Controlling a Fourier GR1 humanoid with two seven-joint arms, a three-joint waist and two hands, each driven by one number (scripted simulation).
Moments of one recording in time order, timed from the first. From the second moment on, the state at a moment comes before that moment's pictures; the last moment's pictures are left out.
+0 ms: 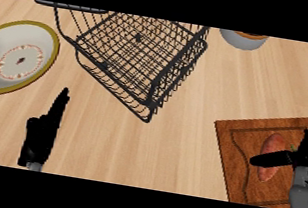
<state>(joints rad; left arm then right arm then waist) 0.05 0.25 -0.24 -1.42 0.11 0.35 0.01 -0.13 -0.31 0.03 -1.60 0.62 0.08 1.25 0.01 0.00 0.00</state>
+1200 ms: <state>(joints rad) 0.05 0.22 -0.22 -1.41 0.08 0.33 -0.01 -0.15 -0.19 -0.08 -1.51 0.75 0.13 1.16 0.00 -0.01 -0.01</state>
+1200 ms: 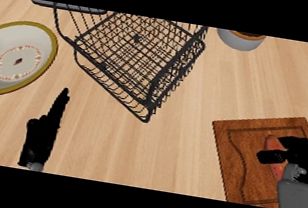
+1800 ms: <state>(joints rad) 0.06 0.22 -0.22 -1.41 0.06 0.32 0.00 -0.19 -0.08 0.27 -1.51 0.99 0.17 1.04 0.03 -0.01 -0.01</state>
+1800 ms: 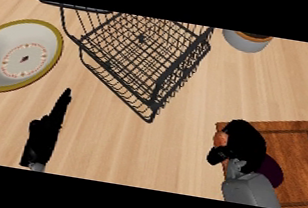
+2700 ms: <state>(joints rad) 0.08 0.21 -0.20 -1.42 0.06 0.31 -0.01 -0.36 -0.02 0.70 -2.14 1.24 0.11 1.21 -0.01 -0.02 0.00</state>
